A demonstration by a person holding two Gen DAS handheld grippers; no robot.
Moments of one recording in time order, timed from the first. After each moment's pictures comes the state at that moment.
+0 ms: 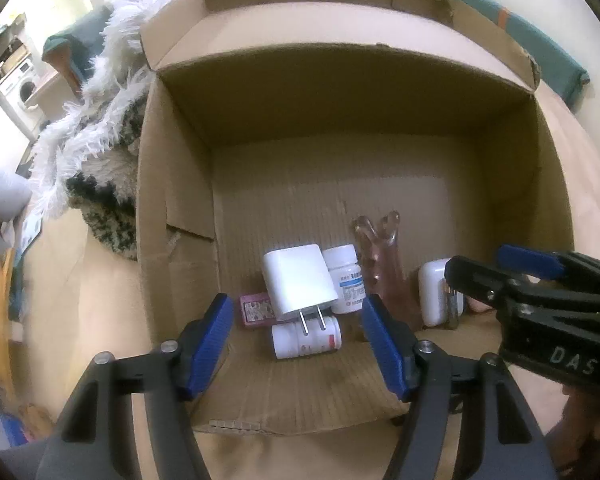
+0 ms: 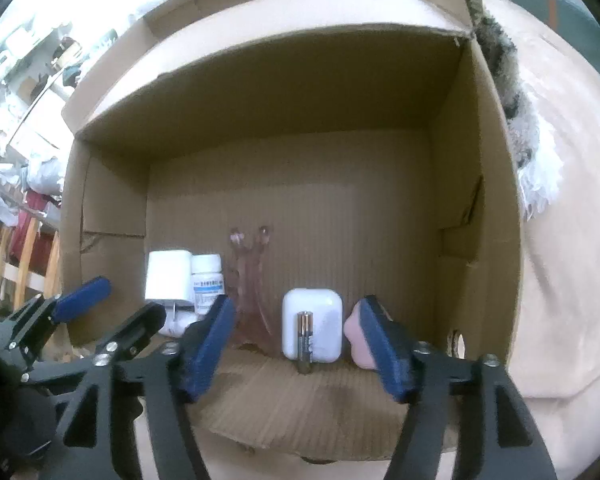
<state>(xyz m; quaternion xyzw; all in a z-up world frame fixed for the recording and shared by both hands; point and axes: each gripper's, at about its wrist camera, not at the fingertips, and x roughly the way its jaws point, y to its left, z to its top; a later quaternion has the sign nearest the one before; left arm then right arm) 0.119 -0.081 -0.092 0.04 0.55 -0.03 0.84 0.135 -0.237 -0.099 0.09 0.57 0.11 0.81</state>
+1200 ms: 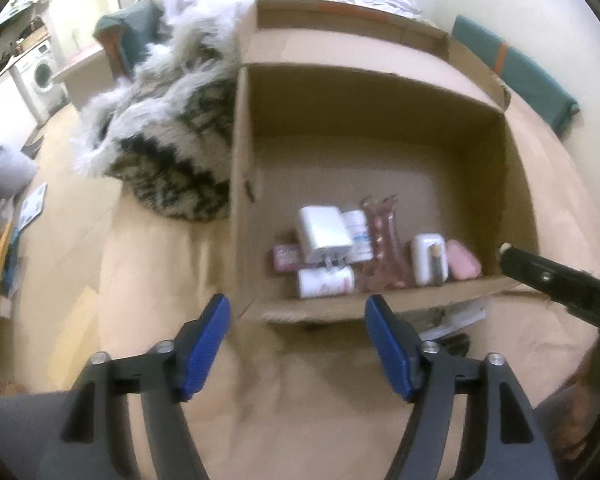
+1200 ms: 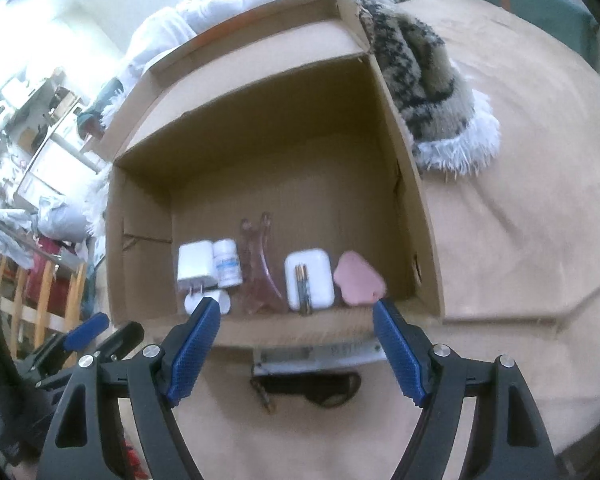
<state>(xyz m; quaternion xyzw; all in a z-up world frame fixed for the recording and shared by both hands) 0.053 -0.038 -0.058 -0.01 0.52 -0.02 0.85 0.067 -0.265 -0.070 0.16 0.53 0.09 0.83</state>
